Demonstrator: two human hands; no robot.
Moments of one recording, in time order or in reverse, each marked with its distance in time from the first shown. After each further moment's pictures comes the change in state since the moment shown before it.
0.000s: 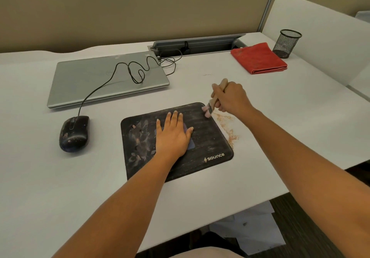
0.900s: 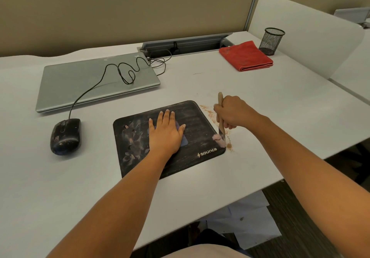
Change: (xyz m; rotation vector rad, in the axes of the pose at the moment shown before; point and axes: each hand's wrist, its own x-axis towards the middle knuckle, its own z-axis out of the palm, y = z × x) left_hand -0.001 0.001 -0.001 -0.012 0.003 -0.003; right_hand -0.043 0.015 -0.020 -0.152 -0.266 0.120
